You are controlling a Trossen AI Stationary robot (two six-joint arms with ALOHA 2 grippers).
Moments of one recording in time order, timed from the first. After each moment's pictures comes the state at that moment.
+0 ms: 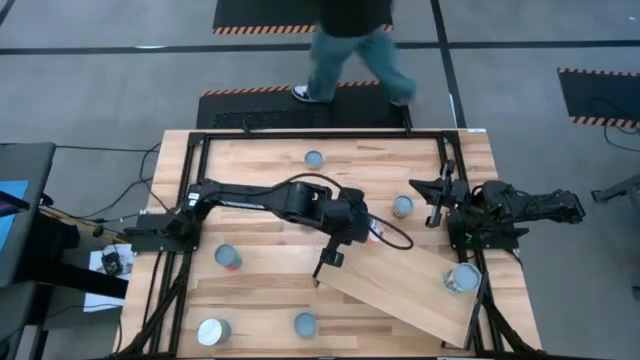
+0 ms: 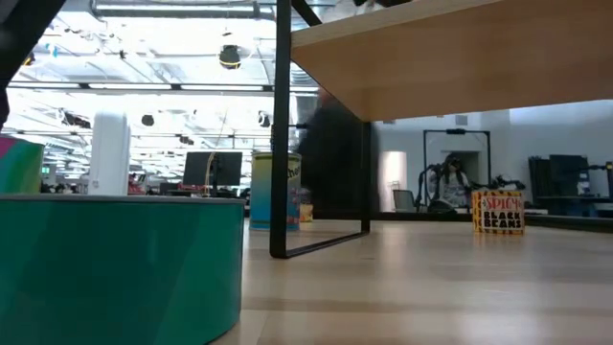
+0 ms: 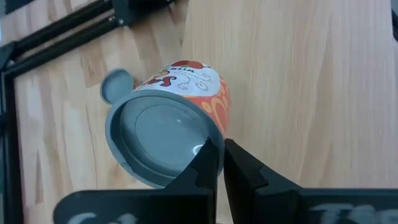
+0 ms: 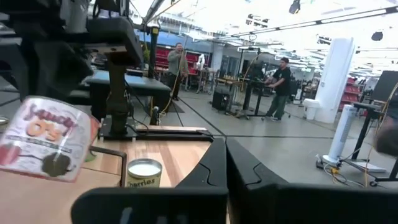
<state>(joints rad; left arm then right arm) -0.16 2.15 2.32 -1.10 -0.09 0.26 0.09 0.12 0.18 0.12 0.41 -0.21</state>
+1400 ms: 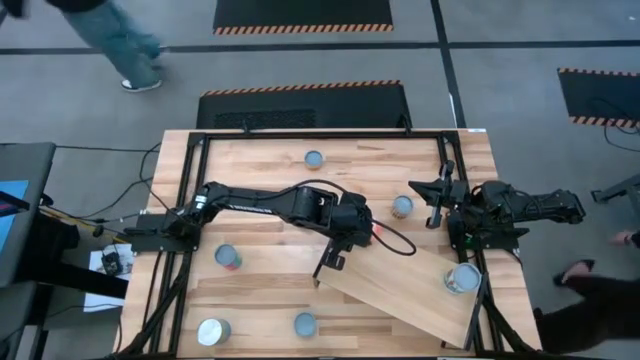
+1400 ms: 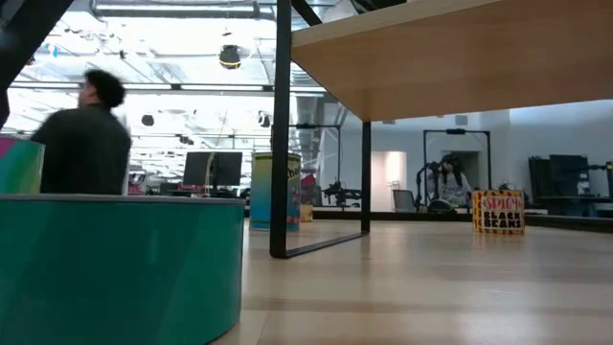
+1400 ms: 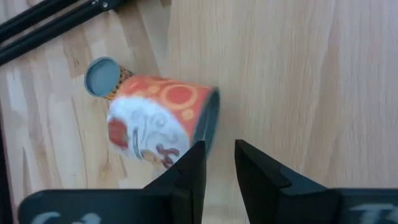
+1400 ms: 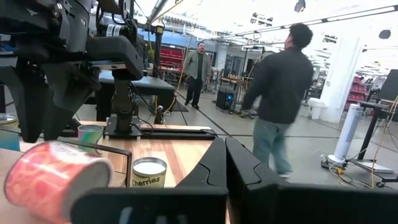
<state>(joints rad) -0.16 2.20 2.36 -1.14 -0.09 0.27 0.09 0.12 0.18 0.11 0.39 -0.20</state>
